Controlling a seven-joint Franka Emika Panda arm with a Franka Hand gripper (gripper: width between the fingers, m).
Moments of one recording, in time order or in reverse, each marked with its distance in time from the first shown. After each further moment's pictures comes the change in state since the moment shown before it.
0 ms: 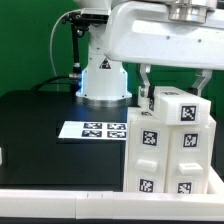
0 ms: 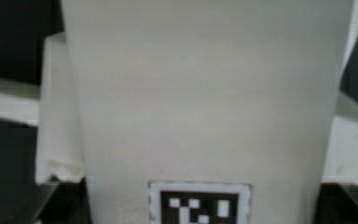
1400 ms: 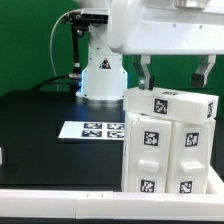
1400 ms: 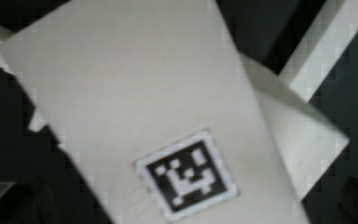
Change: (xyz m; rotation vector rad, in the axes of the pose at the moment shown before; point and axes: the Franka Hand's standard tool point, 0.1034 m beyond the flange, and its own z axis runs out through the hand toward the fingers) arm -0.002 -0.003 -0.012 0.069 -0.030 -0.461
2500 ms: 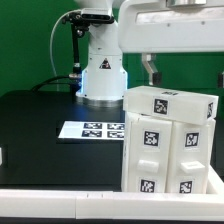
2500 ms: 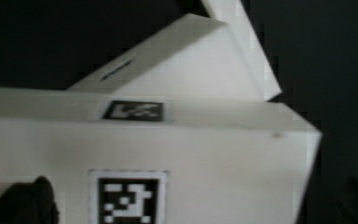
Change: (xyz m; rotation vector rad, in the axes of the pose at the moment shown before) arm 0.013 -0.014 -0.008 0.065 0.066 1.041
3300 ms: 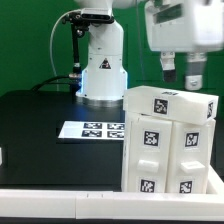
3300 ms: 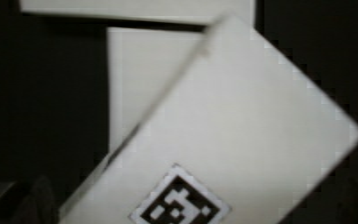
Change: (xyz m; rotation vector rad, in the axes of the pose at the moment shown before) arm 0.005 0.007 -0.002 0.001 -0.061 0.839
